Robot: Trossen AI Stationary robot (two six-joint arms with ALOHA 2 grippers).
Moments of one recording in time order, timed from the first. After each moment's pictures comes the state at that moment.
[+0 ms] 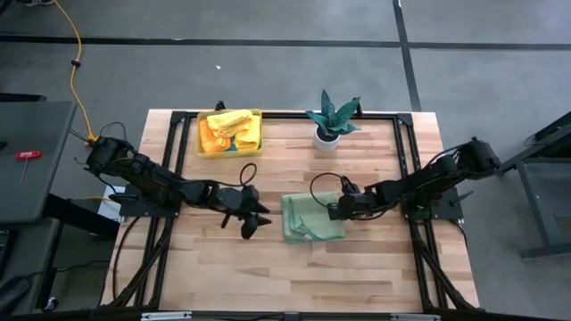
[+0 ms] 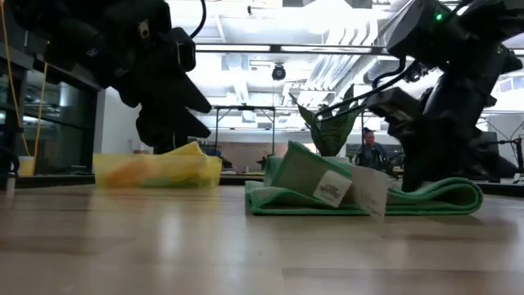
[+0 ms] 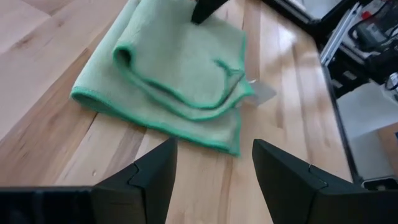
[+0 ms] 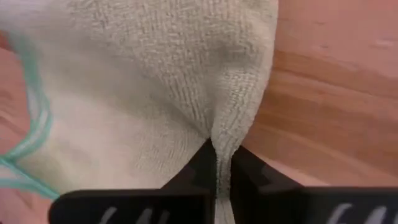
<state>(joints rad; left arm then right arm) -0.11 1.46 0.52 0.40 -0.09 -0.61 0.21 1.44 0.53 -0.14 0.08 1.55</state>
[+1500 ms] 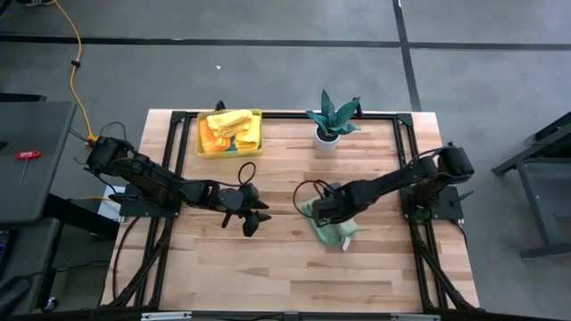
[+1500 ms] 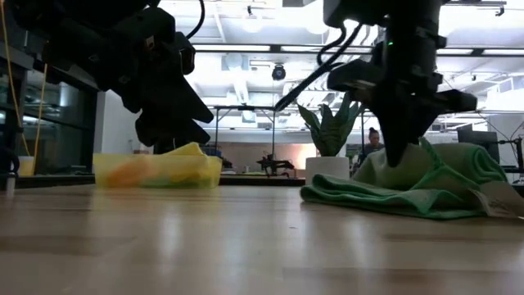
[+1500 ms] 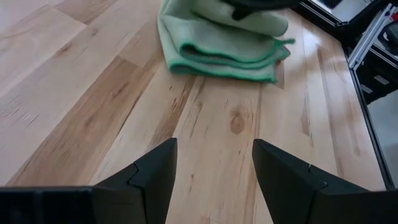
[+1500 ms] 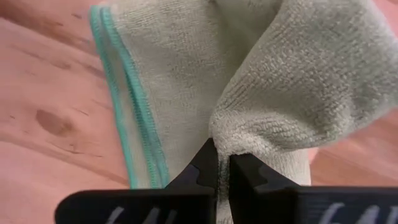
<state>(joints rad) -0.11 1.46 0.52 0.36 -0.17 -0.60 0.23 1.70 1.11 -0.85 0.08 1.41</state>
